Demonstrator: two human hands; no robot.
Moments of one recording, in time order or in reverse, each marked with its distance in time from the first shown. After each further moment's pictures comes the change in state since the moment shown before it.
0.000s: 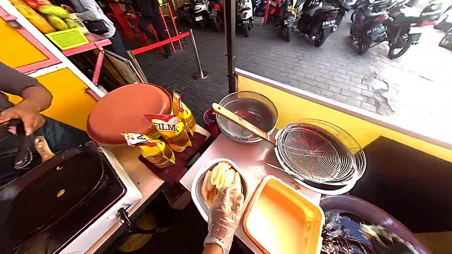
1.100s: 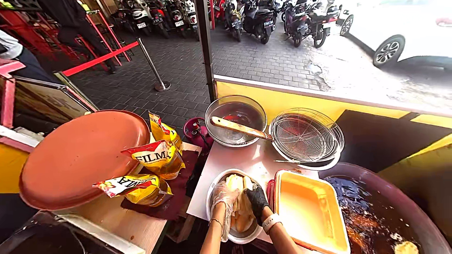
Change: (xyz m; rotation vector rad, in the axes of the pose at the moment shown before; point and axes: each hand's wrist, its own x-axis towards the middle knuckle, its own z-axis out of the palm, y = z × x) left_hand 0.142 -0.072 -0.005 0.244 -0.740 -0.412; right_hand -0.031 -0.334 0.234 0.718 -0.431 0.452
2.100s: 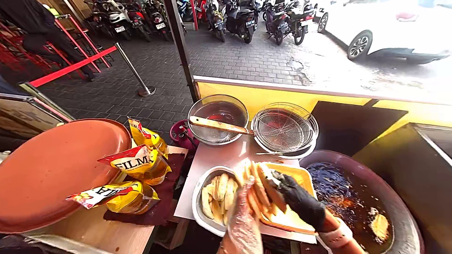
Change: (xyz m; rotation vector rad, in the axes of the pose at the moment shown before) left_hand -0.146 0.058 0.042 -1.481 -0.443 0.401; right_hand -0.111 -0.019 -0.185 0.202 -0.266 -0.541
